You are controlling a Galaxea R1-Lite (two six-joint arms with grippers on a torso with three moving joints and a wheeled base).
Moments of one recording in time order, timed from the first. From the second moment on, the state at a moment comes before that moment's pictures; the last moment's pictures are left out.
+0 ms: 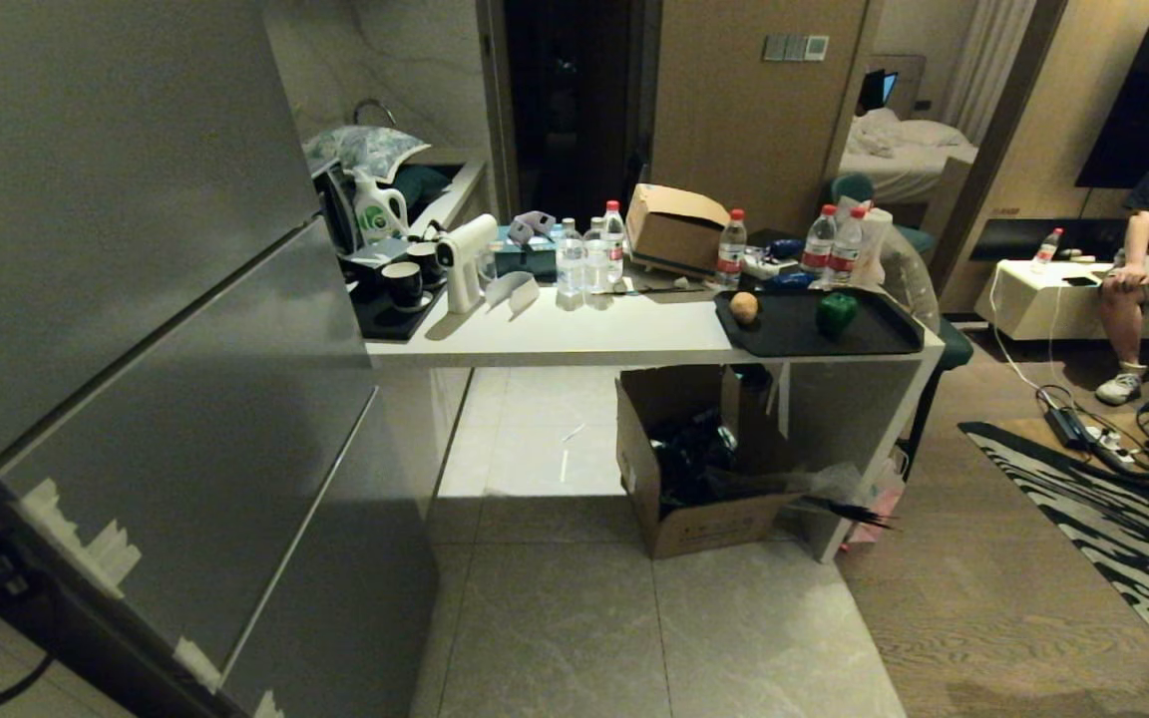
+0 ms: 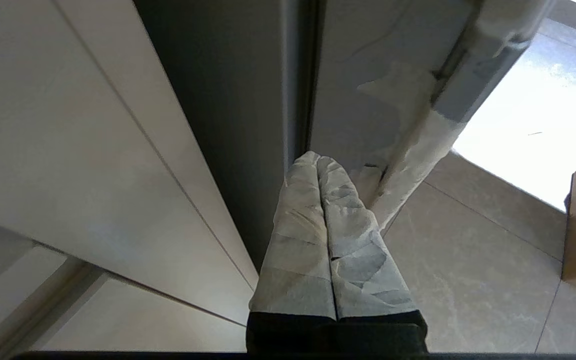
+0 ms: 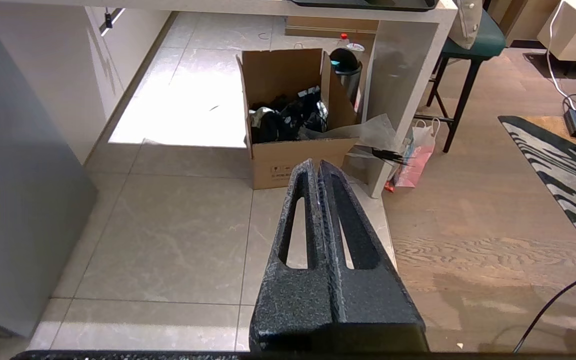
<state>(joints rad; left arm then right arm) 0.48 1.53 -0.23 -1.03 0.15 -0.01 -0.01 0.00 -0.04 0.08 0.01 -0.02</state>
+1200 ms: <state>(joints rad) 0.31 1.56 -0.26 -1.02 0.16 -0.05 -0.01 0.00 -0.04 0.09 0.01 -0.02</state>
